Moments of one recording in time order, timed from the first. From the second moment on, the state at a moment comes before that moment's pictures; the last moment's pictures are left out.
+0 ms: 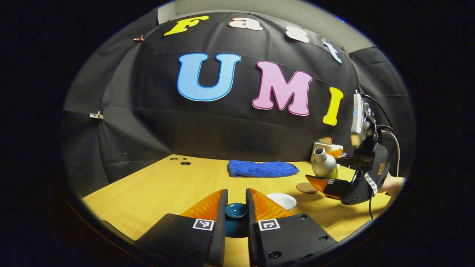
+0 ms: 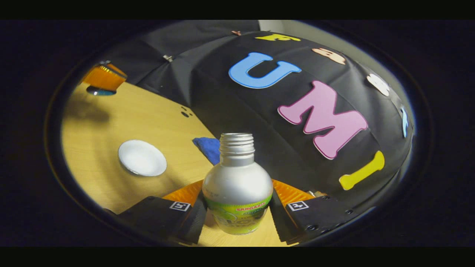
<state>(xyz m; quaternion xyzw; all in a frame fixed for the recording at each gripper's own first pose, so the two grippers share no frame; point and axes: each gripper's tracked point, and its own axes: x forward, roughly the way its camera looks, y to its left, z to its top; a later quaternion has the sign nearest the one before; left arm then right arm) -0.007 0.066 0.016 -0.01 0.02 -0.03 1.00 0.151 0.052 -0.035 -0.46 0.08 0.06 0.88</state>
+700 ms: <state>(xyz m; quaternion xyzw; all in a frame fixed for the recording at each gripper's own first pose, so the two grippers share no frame) -0.003 0.095 0.012 -0.02 0.02 -0.02 1.00 0.167 0.071 -0.052 -0.65 0.03 0.10 0.76</state>
